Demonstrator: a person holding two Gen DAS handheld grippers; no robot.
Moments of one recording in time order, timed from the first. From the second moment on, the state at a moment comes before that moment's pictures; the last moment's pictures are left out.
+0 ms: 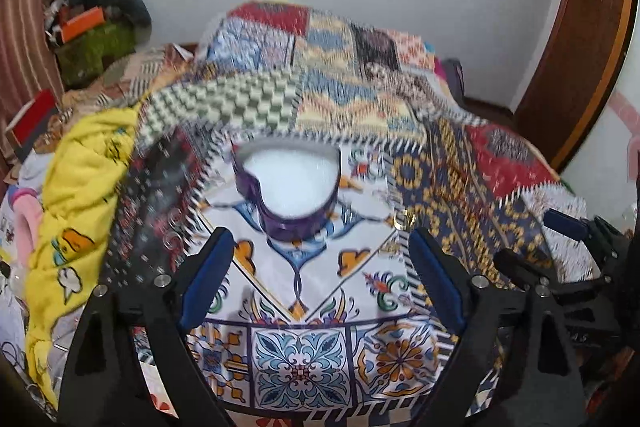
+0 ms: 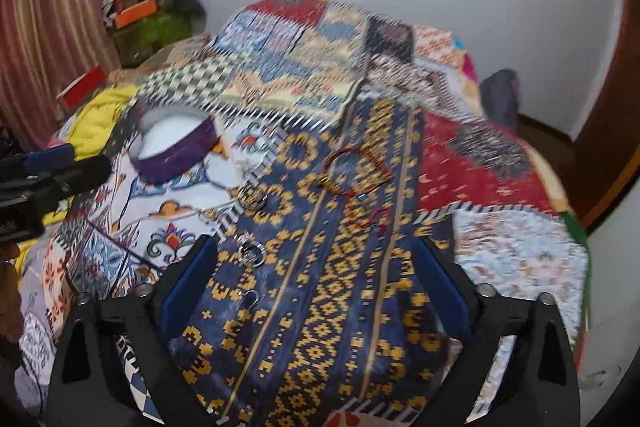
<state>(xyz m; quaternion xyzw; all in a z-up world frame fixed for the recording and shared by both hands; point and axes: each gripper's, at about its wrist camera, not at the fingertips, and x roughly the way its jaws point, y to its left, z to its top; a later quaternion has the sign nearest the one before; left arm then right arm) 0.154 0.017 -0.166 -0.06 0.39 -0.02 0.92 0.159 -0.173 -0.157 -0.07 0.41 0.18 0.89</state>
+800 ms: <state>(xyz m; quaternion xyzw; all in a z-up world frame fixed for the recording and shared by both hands) 0.178 0.004 -0.209 -0.05 0.44 -0.08 0.89 0.200 -0.152 -0.196 -0.03 0.50 0.27 0.82</state>
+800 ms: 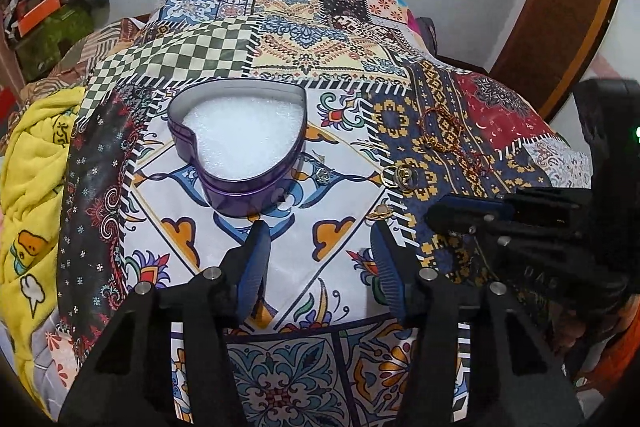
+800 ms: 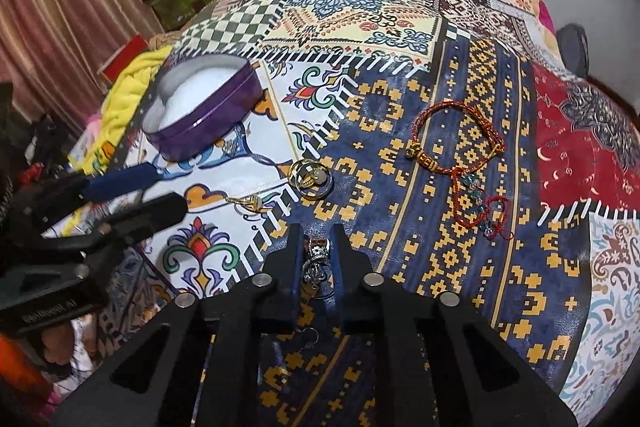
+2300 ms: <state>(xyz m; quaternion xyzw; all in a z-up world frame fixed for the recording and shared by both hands) 0.173 -0.017 -0.213 -0.02 0.45 -0.09 0.89 0.219 -0.182 -0.190 -0.03 0.49 0.23 0.84</state>
